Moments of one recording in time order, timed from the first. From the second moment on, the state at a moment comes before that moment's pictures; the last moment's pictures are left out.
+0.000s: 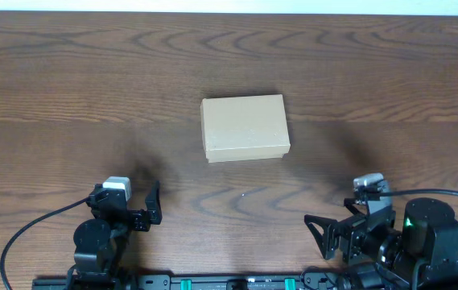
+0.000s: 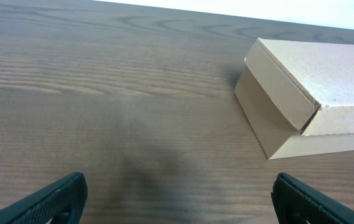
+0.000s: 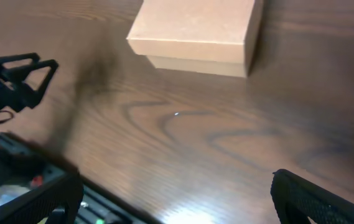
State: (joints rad) left arm -0.11 0.01 0.14 -0.50 0.09 -0.14; right arm 0.19 0.50 0.94 -1.21 -0.40 0.13
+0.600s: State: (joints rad) left arm -0.11 0.01 0.14 -0.50 0.09 -0.14; right arm 0.43 0.15 0.29 -0.69 -0.28 -0.01
